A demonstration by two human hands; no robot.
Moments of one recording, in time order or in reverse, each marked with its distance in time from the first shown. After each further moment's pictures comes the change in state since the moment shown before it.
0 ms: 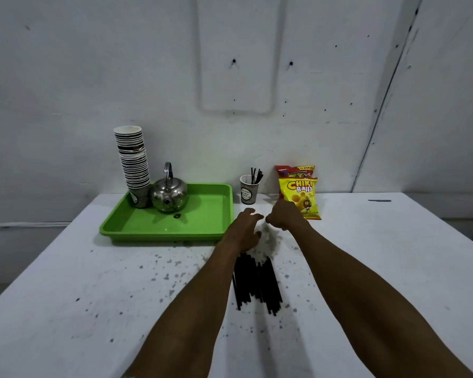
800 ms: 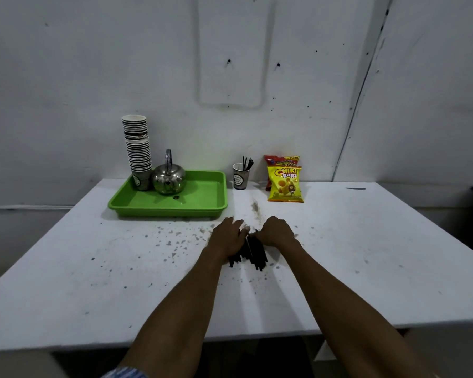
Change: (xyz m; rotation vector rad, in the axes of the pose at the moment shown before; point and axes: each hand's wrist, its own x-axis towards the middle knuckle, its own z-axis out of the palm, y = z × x) left_hand -0.099 0.010 0.025 -0.008 0.061 -0.136; right_hand -0.137 0.012 0.036 0.040 -0.002 0.075
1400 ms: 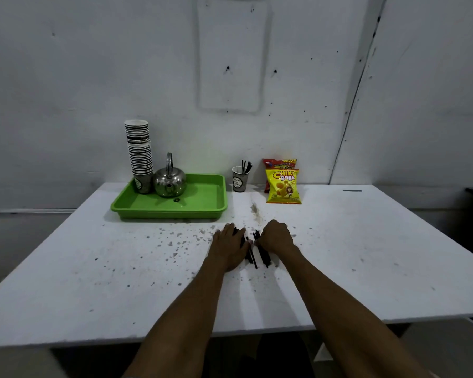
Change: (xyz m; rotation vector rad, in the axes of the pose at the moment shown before) left_hand -0.029 0.008 0.006 0.171 -0.059 -0.006; right_hand -0.039 -0.008 -0.009 0.068 0.046 0.032
